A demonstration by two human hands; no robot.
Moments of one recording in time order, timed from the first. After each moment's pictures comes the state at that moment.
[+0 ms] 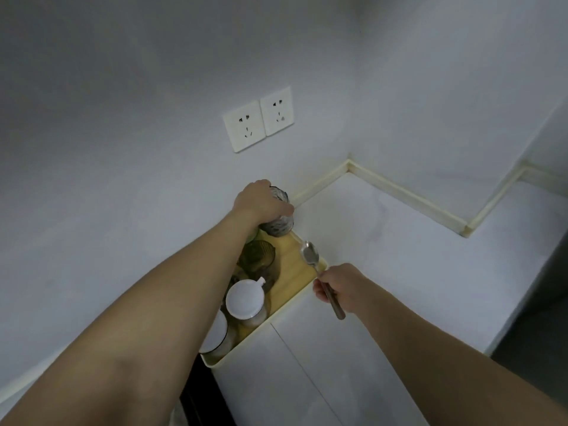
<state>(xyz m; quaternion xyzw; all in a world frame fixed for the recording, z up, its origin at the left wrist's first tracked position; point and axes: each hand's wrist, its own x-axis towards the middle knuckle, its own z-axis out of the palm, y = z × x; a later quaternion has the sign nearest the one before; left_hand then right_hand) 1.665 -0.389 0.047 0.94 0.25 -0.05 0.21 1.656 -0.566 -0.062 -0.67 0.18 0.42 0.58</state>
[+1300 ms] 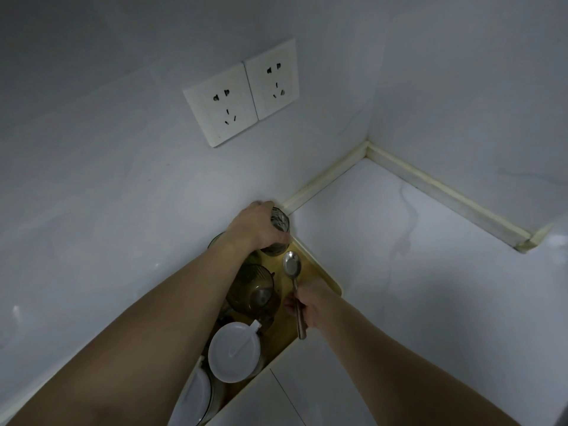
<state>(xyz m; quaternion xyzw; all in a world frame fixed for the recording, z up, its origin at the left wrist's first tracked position) 1.741 -0.322 -0.067 0.94 0.22 -0.16 0.22 1.709 -0.463 -0.141 -0.62 0.27 0.49 0.56</state>
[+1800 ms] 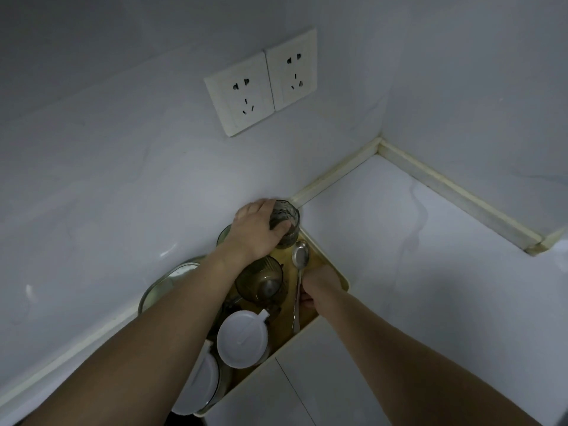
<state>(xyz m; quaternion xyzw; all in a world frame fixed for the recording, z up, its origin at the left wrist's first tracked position) 1.702 -0.317 -0.076 0.96 0.20 -0.08 0.19 1.706 -0.456 -0.146 -0.76 0.16 0.40 0.48</state>
